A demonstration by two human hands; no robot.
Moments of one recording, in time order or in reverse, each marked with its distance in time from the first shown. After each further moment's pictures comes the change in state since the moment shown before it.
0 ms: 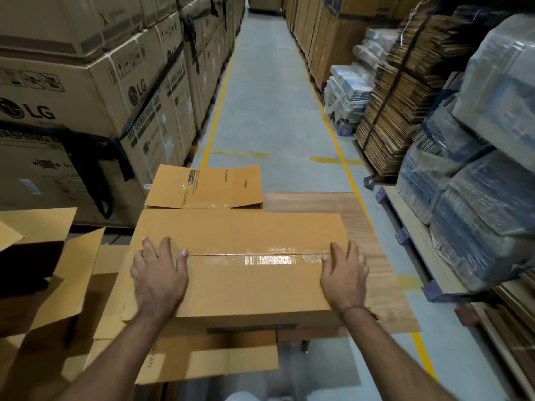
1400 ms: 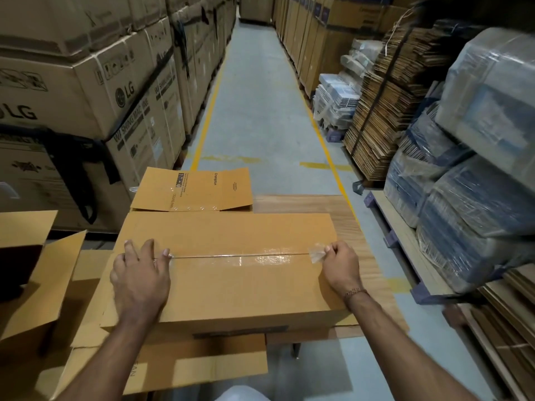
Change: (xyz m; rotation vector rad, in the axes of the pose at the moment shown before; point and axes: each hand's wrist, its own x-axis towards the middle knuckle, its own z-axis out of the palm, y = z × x) left_hand -0.006 -0.004 0.005 -0.056 0.067 -0.007; right_hand 0.034 0.009 -0.015 0.435 -0.111 0.233
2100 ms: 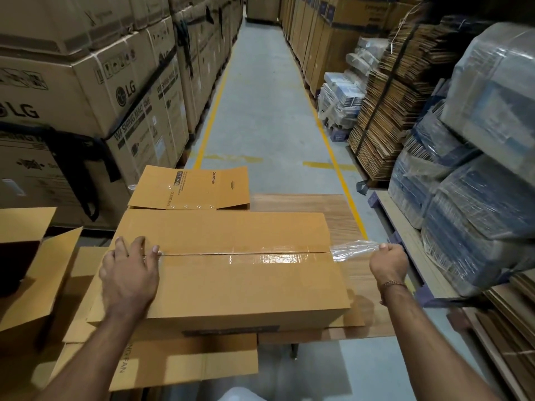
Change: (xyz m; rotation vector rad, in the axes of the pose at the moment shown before) left_hand 0.002 0.002 0.003 0.010 0.004 -0.011; right_hand 0.060 0.064 -0.069 0.120 0.267 0.295
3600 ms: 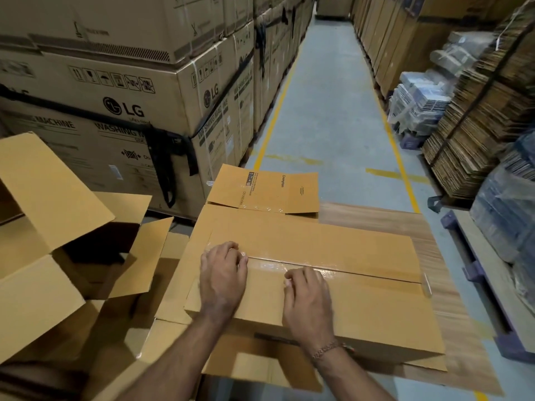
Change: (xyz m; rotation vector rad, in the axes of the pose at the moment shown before) left_hand -0.001 -0.006 0.002 -0.110 0.148 0.191; right_hand -0.291 -0.085 0.141 -0.216 -0.382 -0.991
